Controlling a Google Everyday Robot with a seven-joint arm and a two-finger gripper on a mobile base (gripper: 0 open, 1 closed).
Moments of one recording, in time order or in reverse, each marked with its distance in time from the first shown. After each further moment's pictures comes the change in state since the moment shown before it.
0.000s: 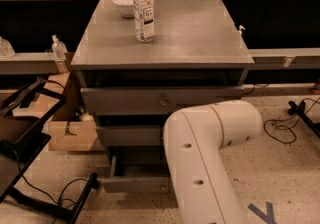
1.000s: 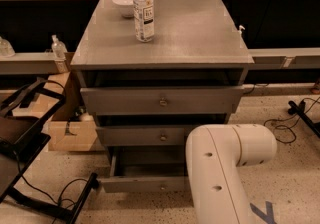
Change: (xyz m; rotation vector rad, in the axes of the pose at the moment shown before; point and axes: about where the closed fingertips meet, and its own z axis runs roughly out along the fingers) arm 0.030 -0.027 0.057 0.086 -0.082 -0.039
